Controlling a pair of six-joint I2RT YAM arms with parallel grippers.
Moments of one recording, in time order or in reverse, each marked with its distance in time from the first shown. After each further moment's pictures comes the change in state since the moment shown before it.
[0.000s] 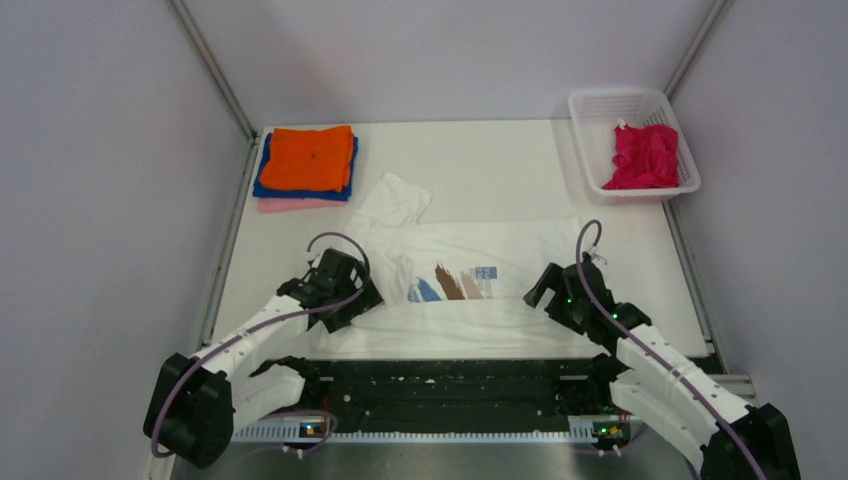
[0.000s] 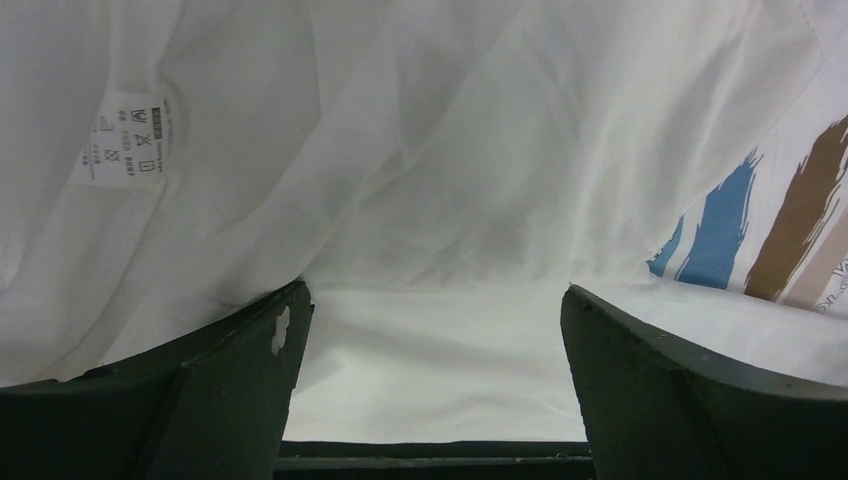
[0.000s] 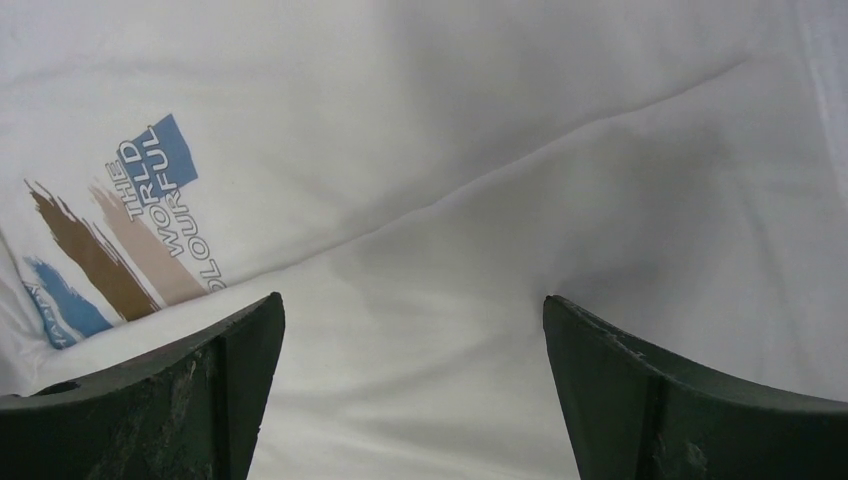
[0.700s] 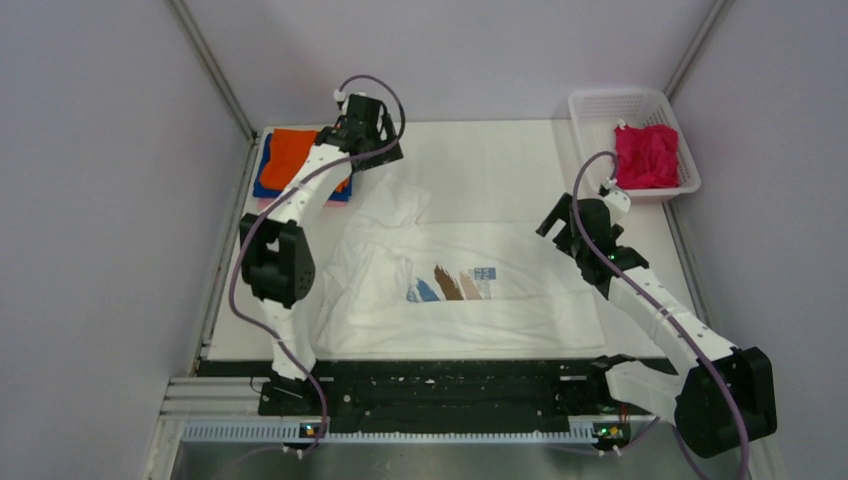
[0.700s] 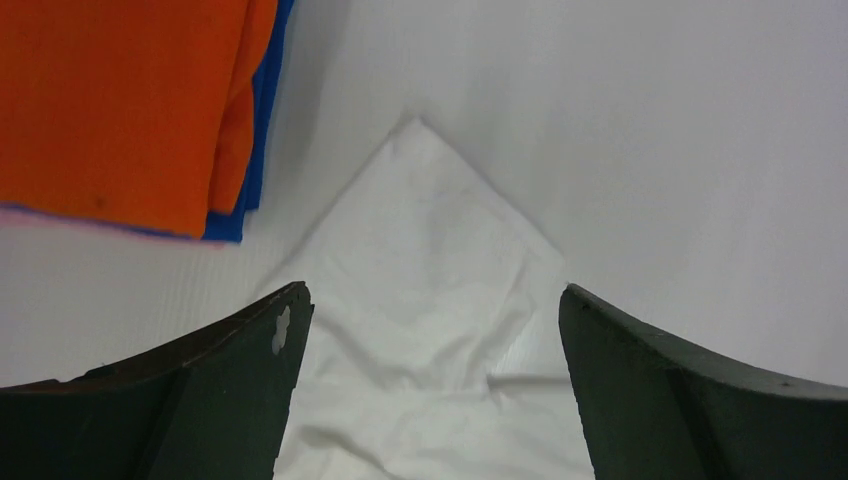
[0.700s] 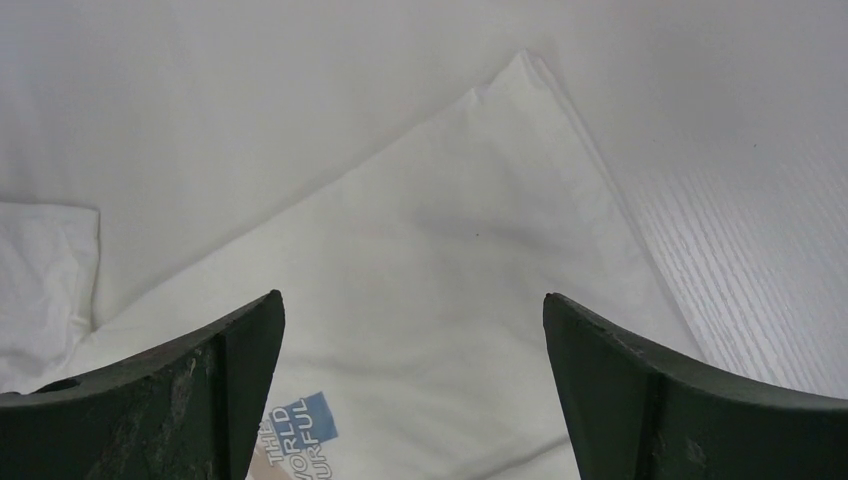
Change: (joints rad) left arm 0.124 0.871 1.271 -0.113 -0.171 0.392; right arm -0.122 0.323 0.386 0.164 0.250 -0.153
